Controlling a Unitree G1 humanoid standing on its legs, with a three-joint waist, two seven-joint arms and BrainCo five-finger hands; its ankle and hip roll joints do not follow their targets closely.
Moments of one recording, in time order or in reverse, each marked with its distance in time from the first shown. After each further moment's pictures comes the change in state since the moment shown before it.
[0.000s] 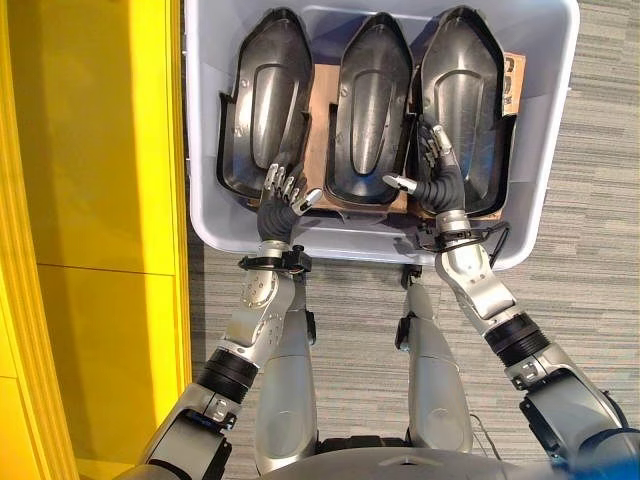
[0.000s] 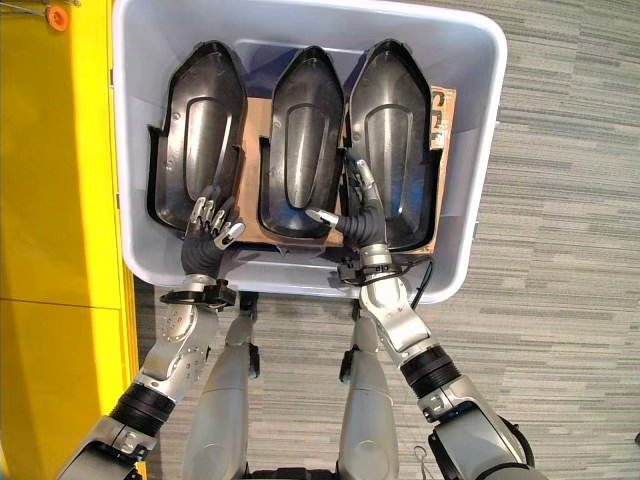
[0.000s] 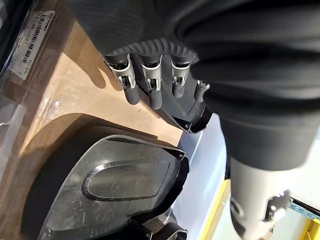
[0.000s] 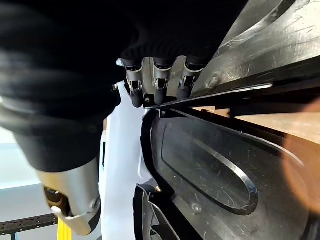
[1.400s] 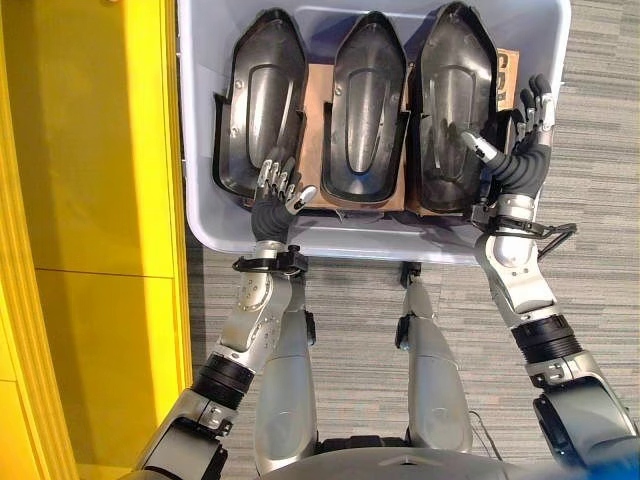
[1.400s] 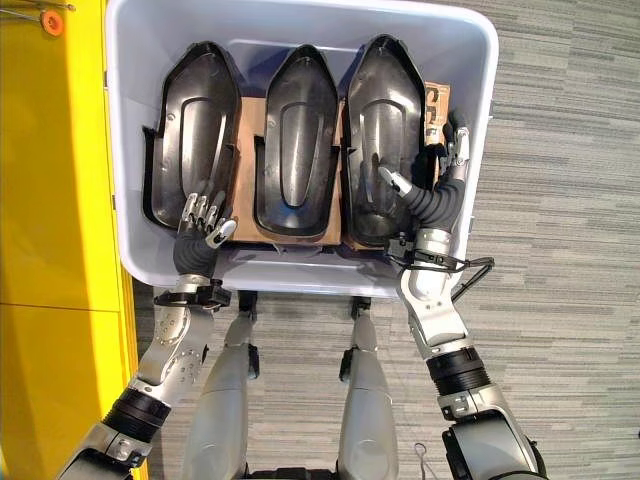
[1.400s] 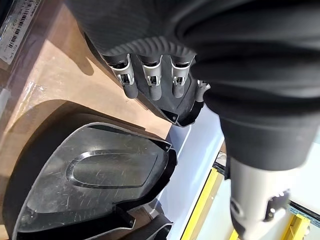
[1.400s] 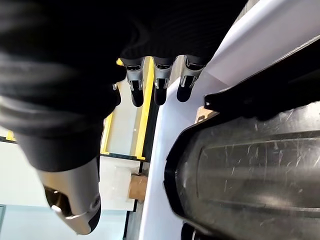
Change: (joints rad) left arm 0.031 0.011 0.000 -0.077 -0.027 -0.009 0.000; right arm 0.026 -0.044 -0.240 -0.074 -0.066 -0.048 -0.203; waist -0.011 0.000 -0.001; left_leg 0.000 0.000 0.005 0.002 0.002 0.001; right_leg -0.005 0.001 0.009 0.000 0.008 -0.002
